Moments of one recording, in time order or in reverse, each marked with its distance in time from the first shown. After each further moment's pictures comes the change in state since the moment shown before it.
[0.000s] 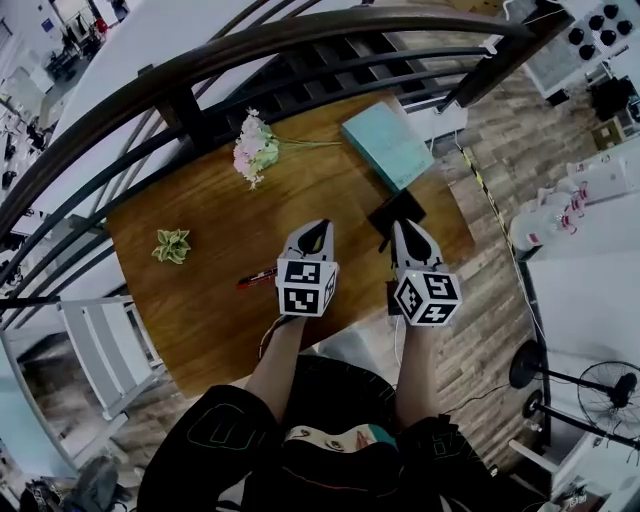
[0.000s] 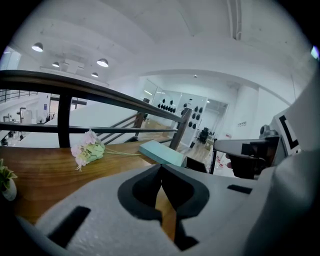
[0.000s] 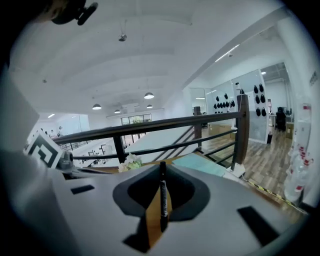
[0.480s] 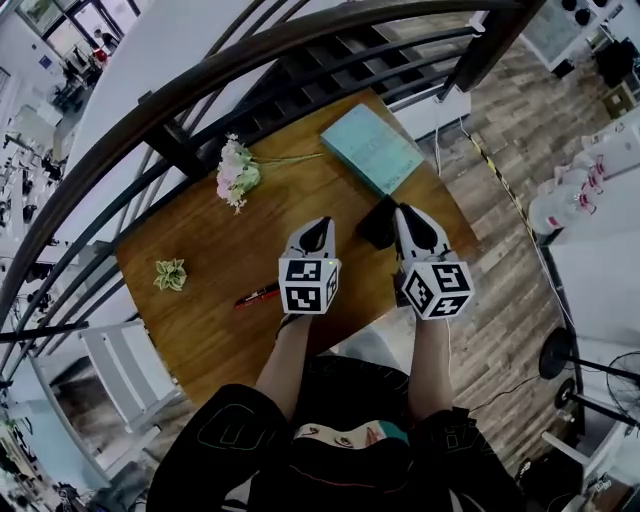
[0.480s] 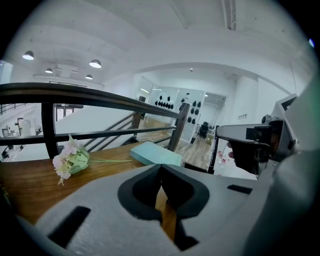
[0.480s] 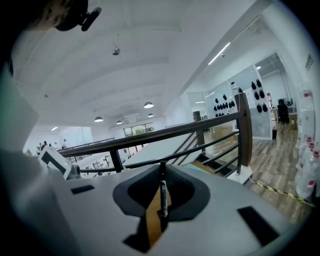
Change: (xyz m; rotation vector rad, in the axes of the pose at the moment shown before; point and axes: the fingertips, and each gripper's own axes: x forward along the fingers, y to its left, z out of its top) left arm 0.064 -0.033 0.020 0.065 0.038 0.013; right arm 0.014 -0.064 0.039 0.074 -0.094 0.059
